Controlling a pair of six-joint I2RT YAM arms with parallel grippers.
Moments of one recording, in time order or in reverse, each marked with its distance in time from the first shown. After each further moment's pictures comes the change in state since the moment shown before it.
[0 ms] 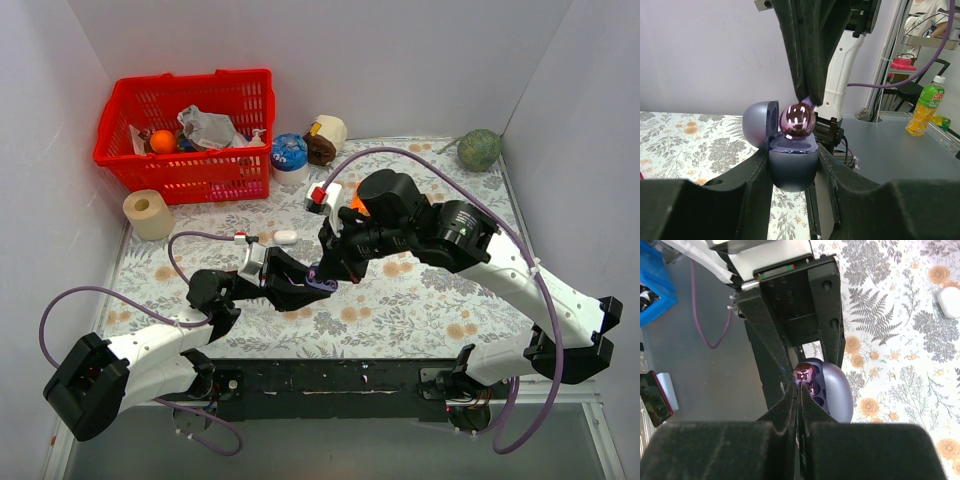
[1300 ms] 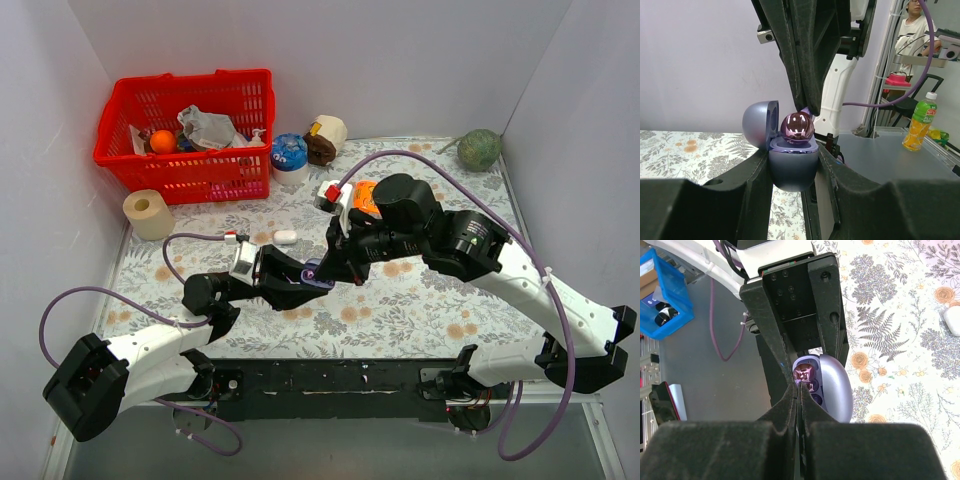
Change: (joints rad) left arm 0.000 -0.003 0.000 0.106 -0.033 -0.071; right arm -0.009 -0.093 -0.111 0.152 -0.046 0.053
